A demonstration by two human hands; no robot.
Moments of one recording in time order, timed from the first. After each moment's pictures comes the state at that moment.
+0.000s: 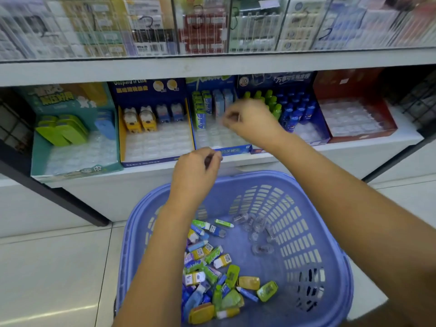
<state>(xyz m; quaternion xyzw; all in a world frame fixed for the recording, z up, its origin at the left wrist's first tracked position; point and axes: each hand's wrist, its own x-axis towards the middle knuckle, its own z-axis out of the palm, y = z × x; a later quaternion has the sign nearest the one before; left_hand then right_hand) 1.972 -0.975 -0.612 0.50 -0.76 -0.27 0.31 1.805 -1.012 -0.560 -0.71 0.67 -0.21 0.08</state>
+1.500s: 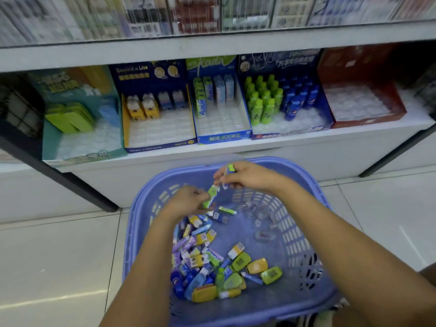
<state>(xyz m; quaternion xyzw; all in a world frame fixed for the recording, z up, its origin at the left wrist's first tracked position) 2.009 -0.955 -0.692 0.54 -0.55 -0.62 0.10 1.824 -0.936 -0.656 -0.53 0.58 -0.23 0.57</state>
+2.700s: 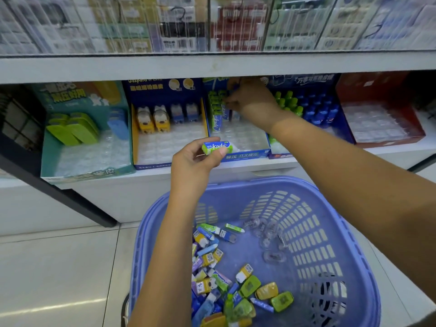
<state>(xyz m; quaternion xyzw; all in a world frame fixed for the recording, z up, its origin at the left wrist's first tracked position) 1.992 -0.991 -0.603 0.47 -0.51 -0.56 0.45 1.806 -1.094 -0.566 -0.73 0.67 -0.15 0.03</state>
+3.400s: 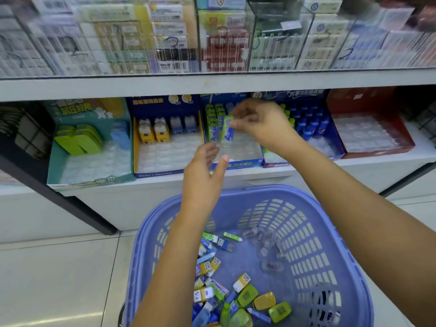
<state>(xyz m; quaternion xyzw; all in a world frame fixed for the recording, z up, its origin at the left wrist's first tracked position) 1.972 -0.979 -0.602 0.49 -0.64 -0.41 0.42 1.808 -1.019 -0.548 -0.63 0.60 -0.42 0.26</state>
